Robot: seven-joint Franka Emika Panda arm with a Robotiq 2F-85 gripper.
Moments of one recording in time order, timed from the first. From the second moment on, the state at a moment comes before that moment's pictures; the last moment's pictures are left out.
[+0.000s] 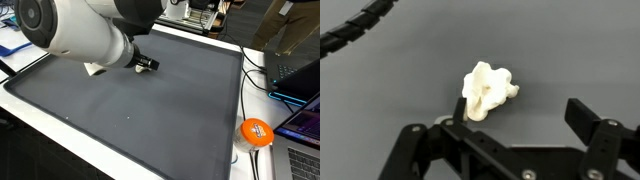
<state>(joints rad) 0.12 1.15 0.03 -0.69 0.02 1.14 0.14</state>
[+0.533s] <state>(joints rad) 0.12 1.20 0.03 -0.64 0.02 1.07 0.14</state>
